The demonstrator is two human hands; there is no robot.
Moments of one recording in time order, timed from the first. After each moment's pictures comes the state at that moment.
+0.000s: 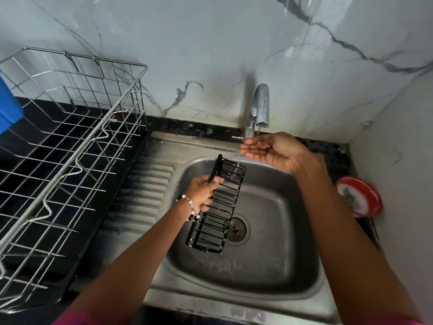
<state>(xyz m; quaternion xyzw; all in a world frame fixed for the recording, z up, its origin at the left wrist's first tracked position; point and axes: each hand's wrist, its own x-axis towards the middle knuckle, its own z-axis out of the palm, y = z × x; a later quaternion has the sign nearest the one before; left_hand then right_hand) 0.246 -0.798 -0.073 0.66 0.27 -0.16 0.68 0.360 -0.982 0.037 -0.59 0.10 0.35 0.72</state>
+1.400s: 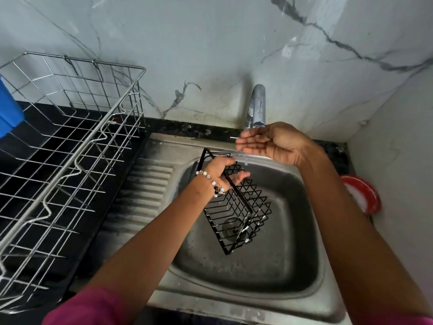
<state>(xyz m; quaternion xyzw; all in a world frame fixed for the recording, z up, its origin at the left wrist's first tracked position) 0.297 -0.838 -0.013 0.37 0.36 -0.23 0.82 0.355 -0.985 0.067 -0.61 0.03 0.37 0.70</state>
